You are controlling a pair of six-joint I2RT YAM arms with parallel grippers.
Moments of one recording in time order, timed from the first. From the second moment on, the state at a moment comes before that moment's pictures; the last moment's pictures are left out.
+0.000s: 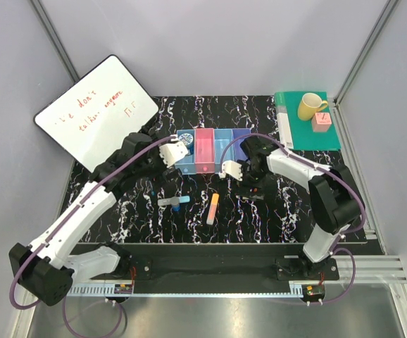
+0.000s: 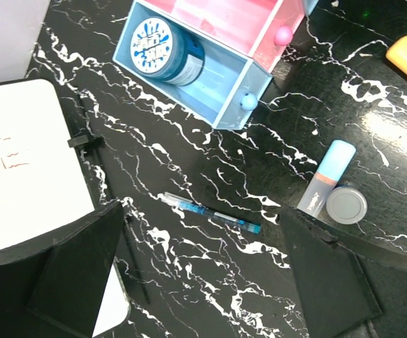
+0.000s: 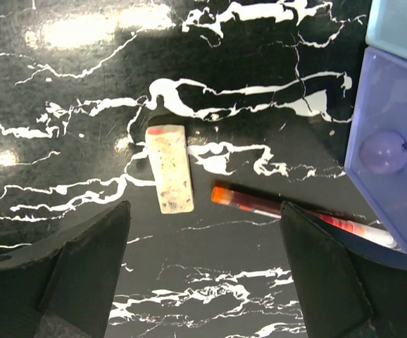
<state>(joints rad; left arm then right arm) -0.51 1.09 1.03 -0.62 0.06 0.63 0.51 1.72 1.15 -0.78 -0.19 -0.96</state>
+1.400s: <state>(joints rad) -0.51 1.09 1.12 -0.66 -0.01 0.66 0.55 1.77 1.10 -0.63 -0.19 -0.85</state>
